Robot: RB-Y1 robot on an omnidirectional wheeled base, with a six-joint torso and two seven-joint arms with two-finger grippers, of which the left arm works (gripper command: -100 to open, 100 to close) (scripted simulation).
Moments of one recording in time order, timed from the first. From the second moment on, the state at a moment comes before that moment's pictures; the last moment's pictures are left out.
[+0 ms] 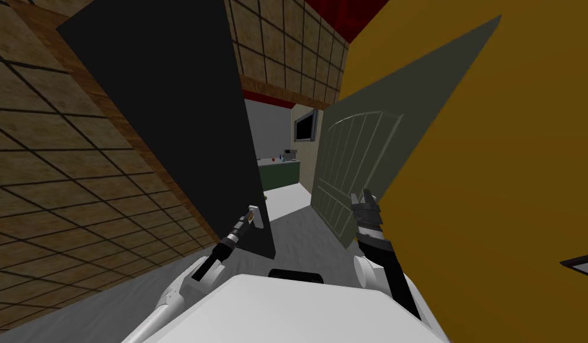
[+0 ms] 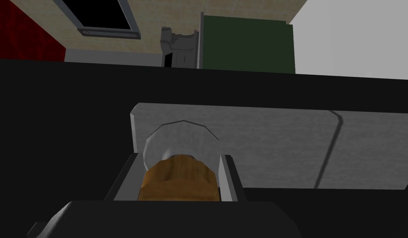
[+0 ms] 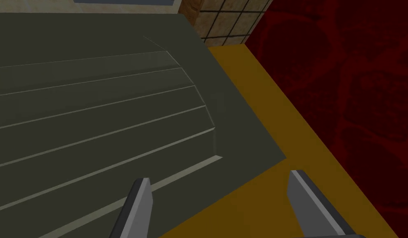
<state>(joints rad) 0.29 0.59 -0.16 -1.37 0.17 -0.56 0.38</state>
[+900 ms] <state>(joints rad) 0.37 0.70 -0.21 -1.38 0.17 -0.70 0.45</state>
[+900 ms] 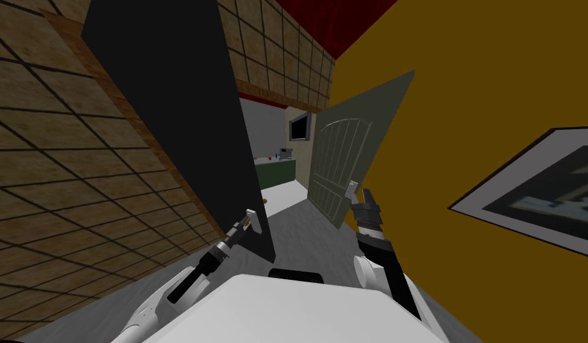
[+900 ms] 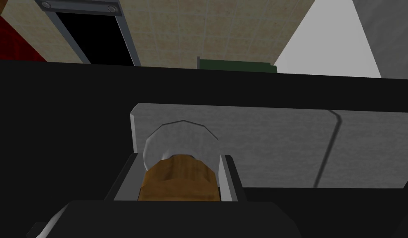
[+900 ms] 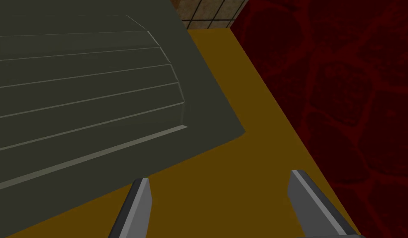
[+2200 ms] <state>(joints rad) 0.50 0.79 -0.21 -1.31 0.17 -0.95 0.47</state>
